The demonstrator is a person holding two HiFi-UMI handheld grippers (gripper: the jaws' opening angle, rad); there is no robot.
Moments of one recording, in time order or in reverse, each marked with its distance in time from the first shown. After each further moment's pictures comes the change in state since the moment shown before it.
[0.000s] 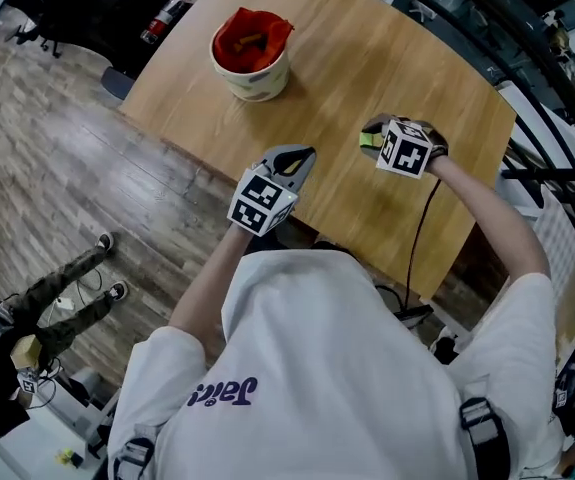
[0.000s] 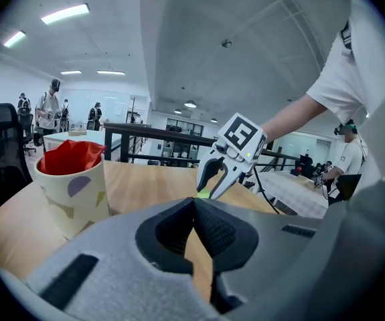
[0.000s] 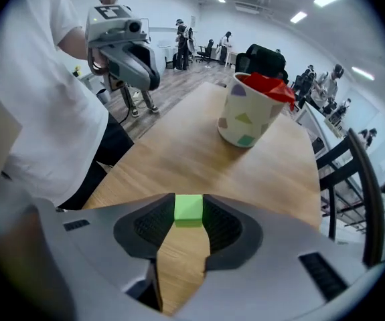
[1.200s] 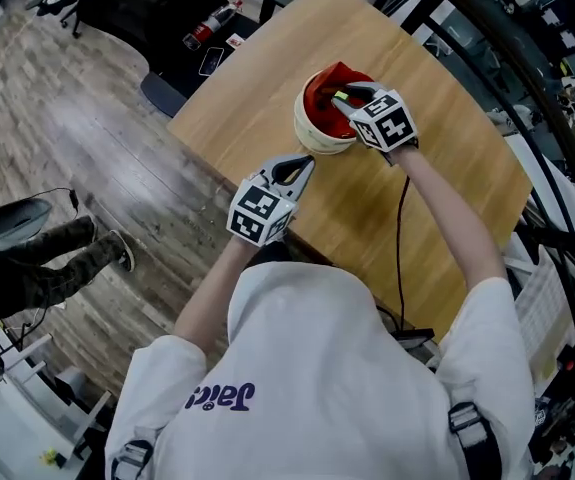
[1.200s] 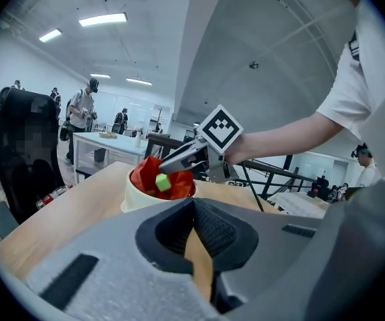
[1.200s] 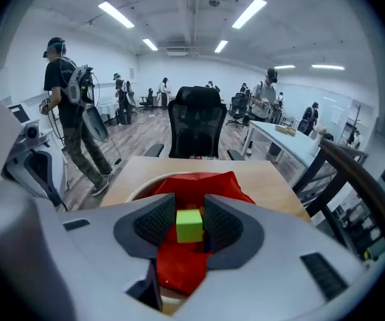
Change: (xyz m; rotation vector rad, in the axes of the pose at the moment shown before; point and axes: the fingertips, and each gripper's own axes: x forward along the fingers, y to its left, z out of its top) left arm -0.105 0.220 0.016 -0.144 -0.111 0.104; right arm 0.053 -0.228 0.289 0.450 -0.358 -0.261
